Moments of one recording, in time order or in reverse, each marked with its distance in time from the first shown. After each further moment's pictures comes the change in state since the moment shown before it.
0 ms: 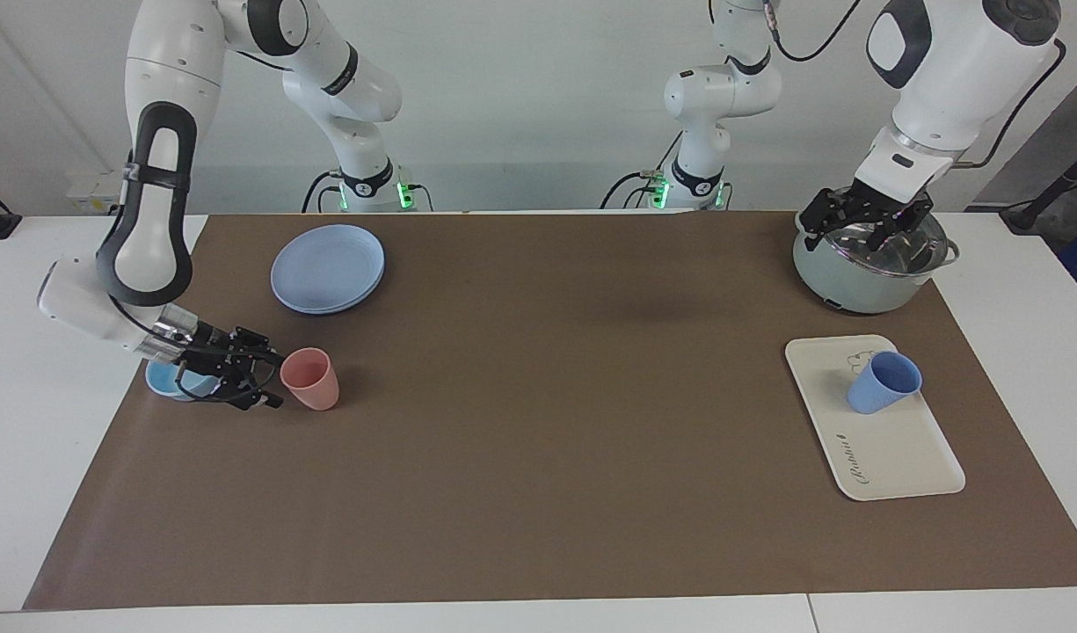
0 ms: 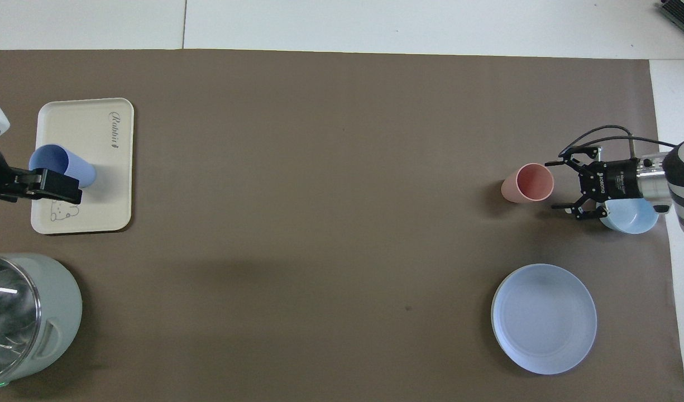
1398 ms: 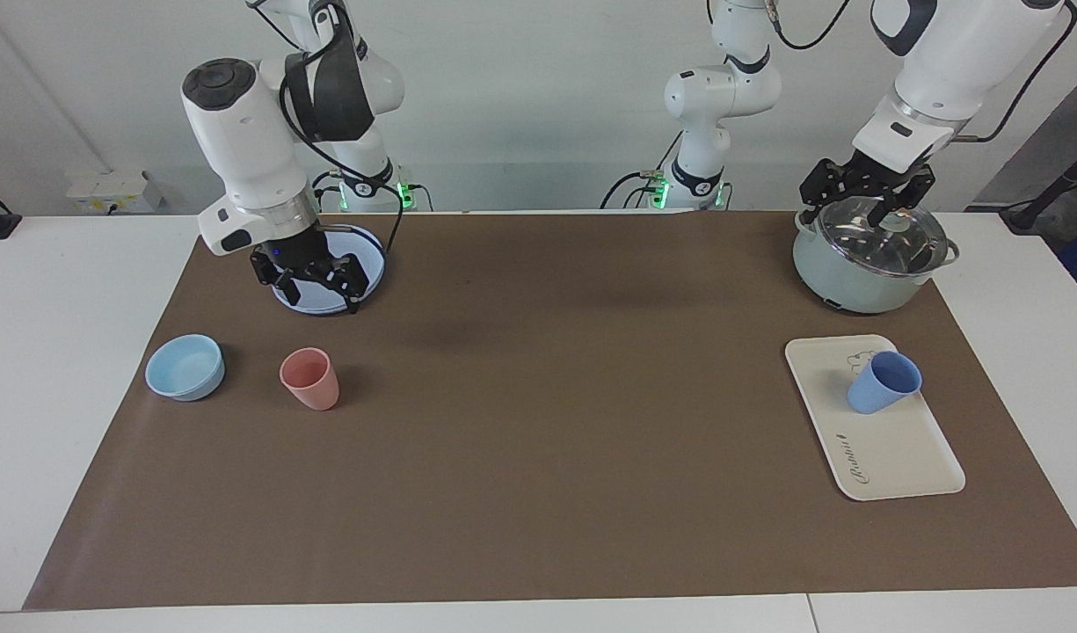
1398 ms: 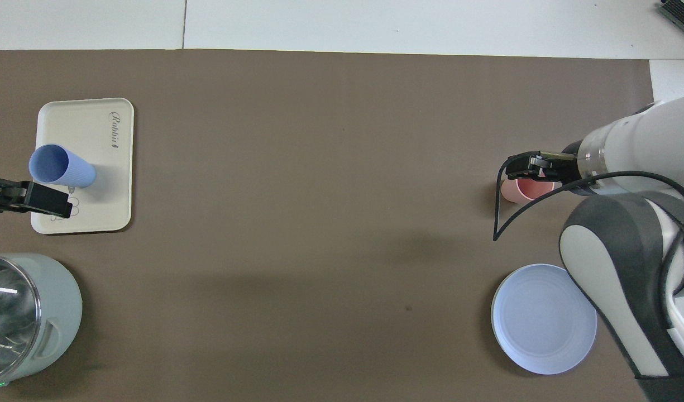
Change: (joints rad) left arm 0.027 -0.017 -0.038 0.041 -0.004 -0.079 0.043; right arm 0.427 -0.402 0.022 0.008 -0.698 -0.038 -0.215
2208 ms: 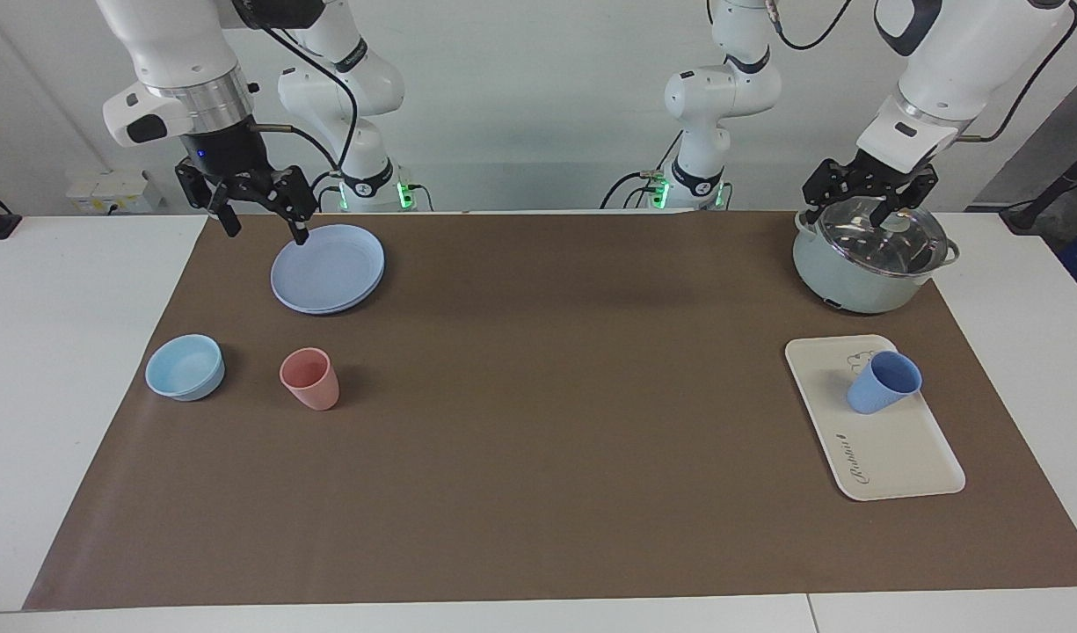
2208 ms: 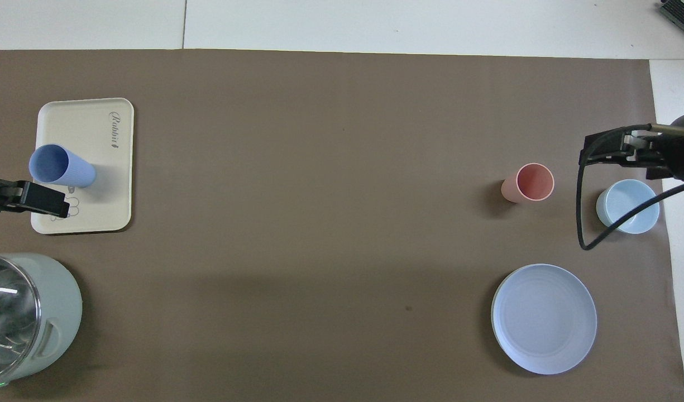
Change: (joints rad) left arm 0.006 0.000 0.004 0.000 -0.001 0.000 0.000; right arm -0.037 0.008 -0.019 0.330 -0.015 -0.327 -0.023
